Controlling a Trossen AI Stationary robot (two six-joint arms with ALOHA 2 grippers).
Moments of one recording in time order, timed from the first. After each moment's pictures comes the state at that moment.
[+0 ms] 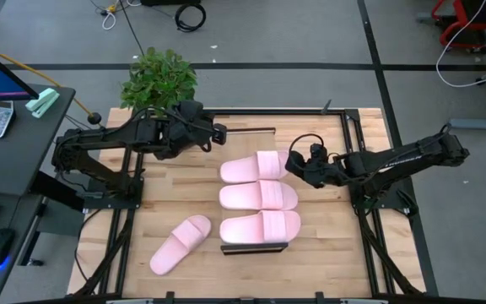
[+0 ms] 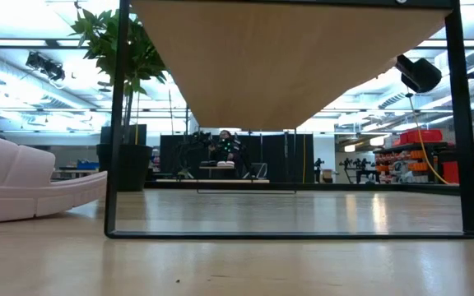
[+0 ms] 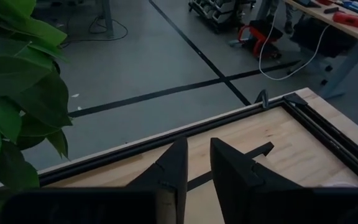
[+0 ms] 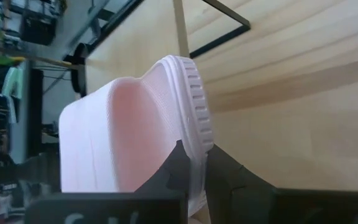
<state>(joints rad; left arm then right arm) 0.02 1.43 1.58 -0.84 -0.91 -0.77 0.16 1.15 0.83 -0.52 0.53 1.82</state>
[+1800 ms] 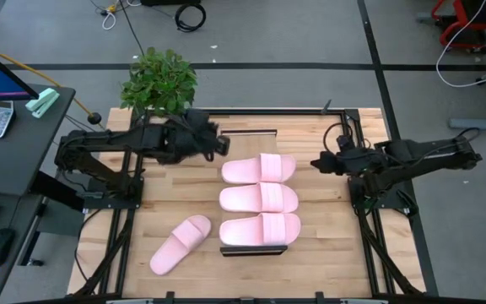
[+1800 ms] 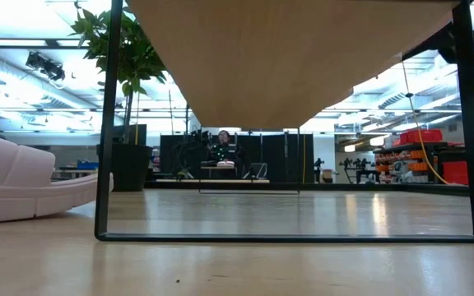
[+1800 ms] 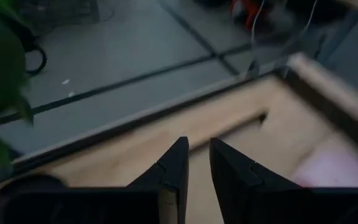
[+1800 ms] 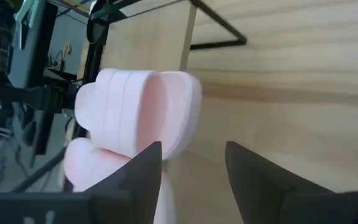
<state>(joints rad) -0.04 1.46 1.58 -0.91 -0.85 -0.81 0.16 0.76 0.86 -0.85 0.40 1.49</state>
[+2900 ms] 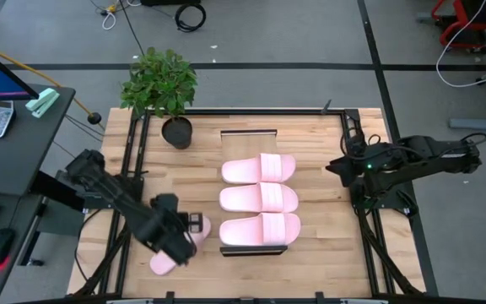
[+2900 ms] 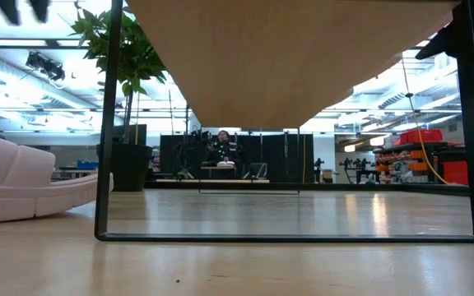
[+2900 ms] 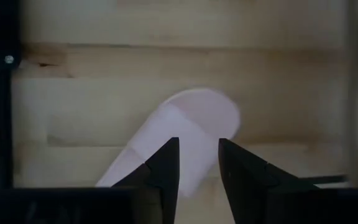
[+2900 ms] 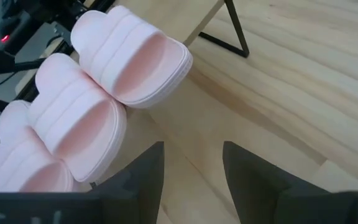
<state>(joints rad) -0.67 1.68 1.58 -1.53 -0.34 -2.28 0.15 0.59 0.86 -1.01 0.29 0.97</state>
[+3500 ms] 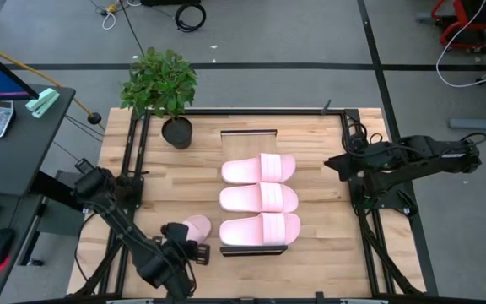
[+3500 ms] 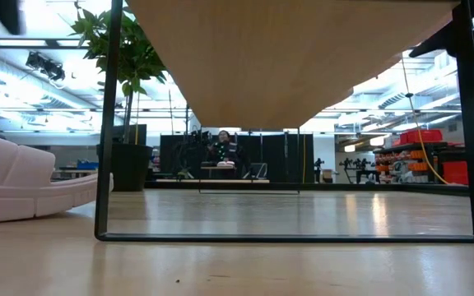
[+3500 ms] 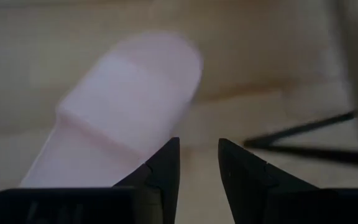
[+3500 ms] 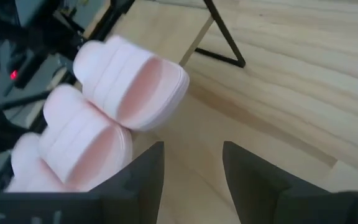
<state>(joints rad) -0.83 1.87 1.58 -1.31 -0.49 -2.28 0.15 0.60 0.86 -0.97 0.36 1.09</state>
